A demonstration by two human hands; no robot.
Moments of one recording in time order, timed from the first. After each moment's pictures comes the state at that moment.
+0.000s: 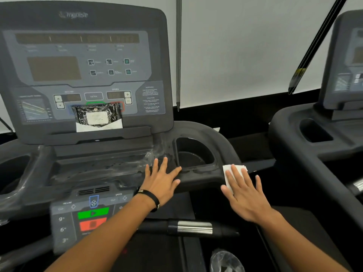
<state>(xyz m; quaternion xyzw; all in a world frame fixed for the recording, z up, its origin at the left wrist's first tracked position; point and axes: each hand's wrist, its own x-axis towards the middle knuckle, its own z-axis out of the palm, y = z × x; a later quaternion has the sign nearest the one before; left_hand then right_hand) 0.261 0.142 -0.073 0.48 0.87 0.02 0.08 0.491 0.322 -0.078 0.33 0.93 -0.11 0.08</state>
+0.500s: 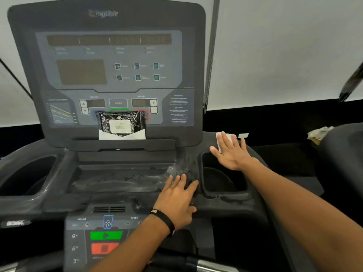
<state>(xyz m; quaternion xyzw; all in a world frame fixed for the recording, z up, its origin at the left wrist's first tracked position) 0.243 0.146 -0.059 0.48 0.87 0.03 0.09 0.250 0.424 -0.074 0.24 0.96 -0.11 0.10</state>
